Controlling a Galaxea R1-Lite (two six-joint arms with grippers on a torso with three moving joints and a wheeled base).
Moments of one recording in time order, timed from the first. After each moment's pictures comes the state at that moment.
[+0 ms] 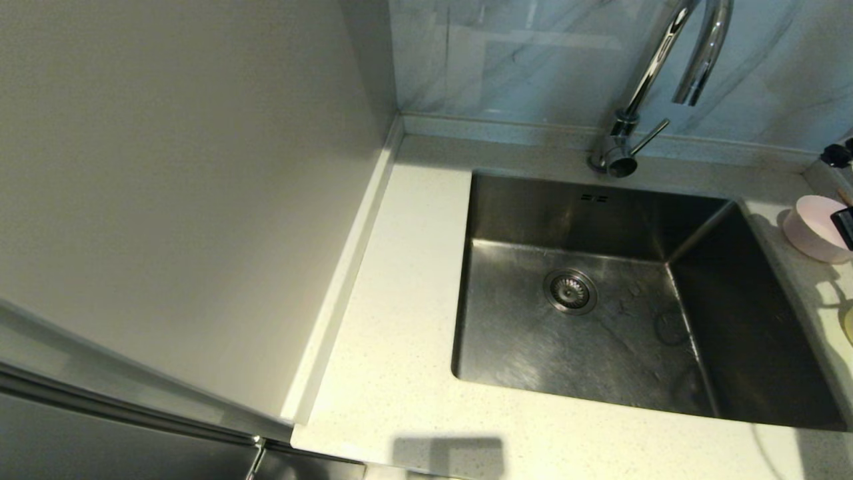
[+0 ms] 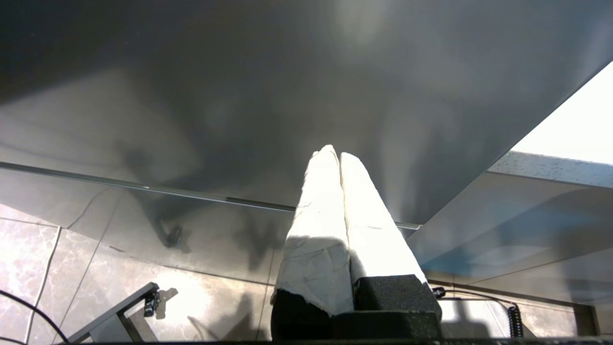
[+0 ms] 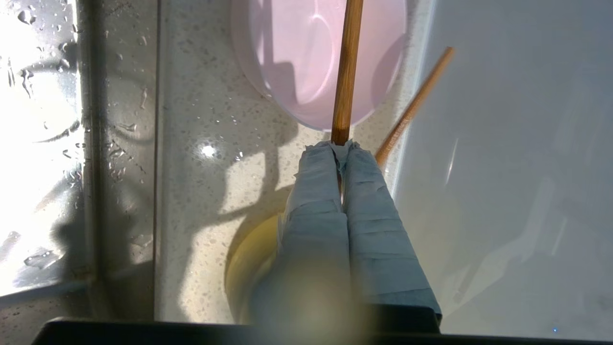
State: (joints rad) left arm 0.00 0.00 0.00 0.00 0.02 -0.03; right arm -0.39 1.81 -1.61 0.37 -0.35 -0.48
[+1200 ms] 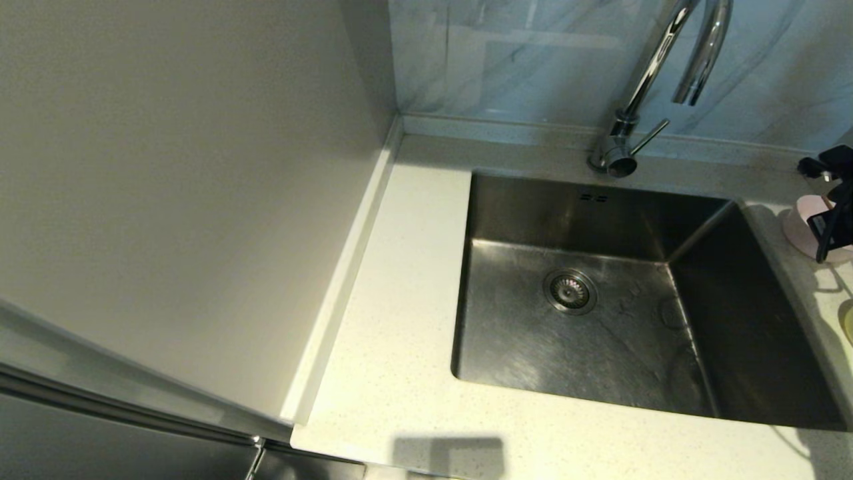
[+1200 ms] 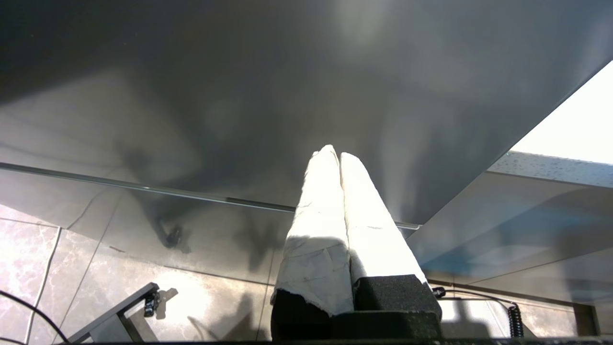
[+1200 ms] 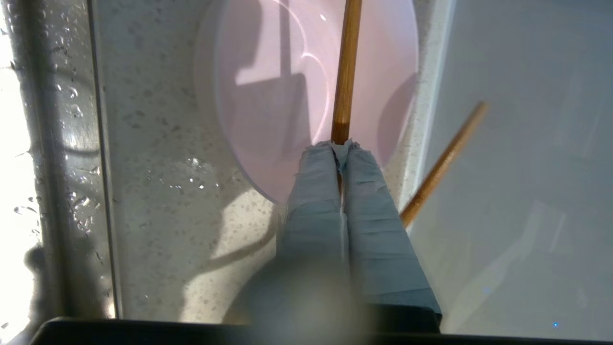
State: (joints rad) left arm 0.00 0.00 0.00 0.00 0.02 -0.03; right arm -0.40 1.99 -1.74 0.30 -0.41 -0.47
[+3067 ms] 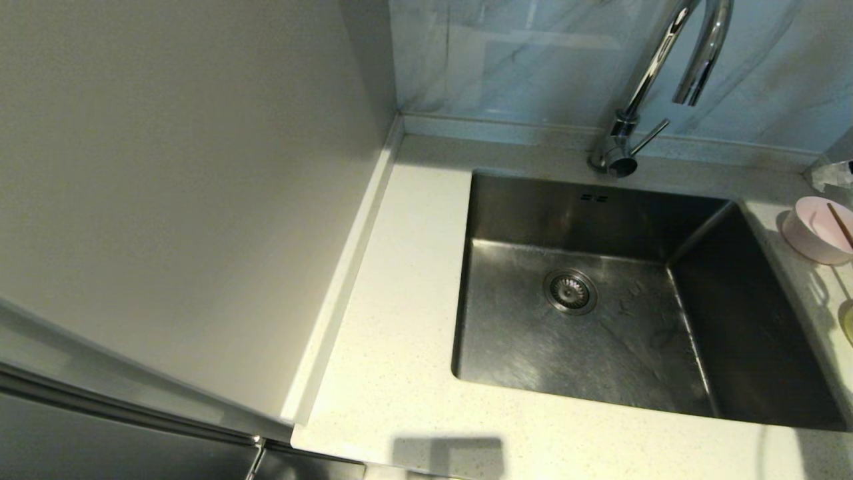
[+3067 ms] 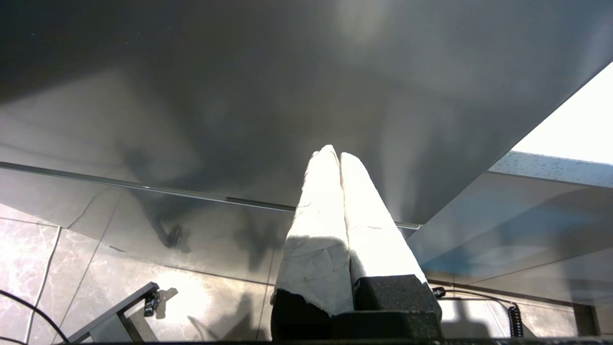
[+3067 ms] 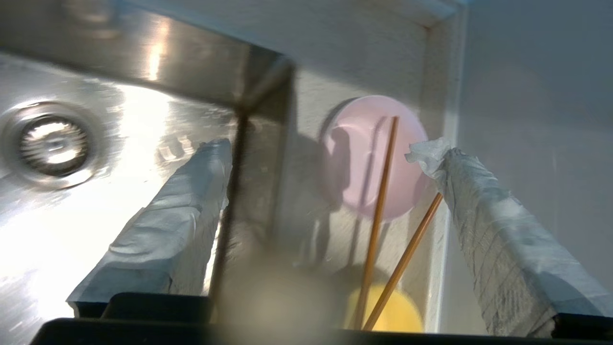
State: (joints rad) left arm 0.00 0.00 0.00 0.00 0.02 -0.03; right arm -0.39 1.60 -1.54 0.23 0.04 -0.36
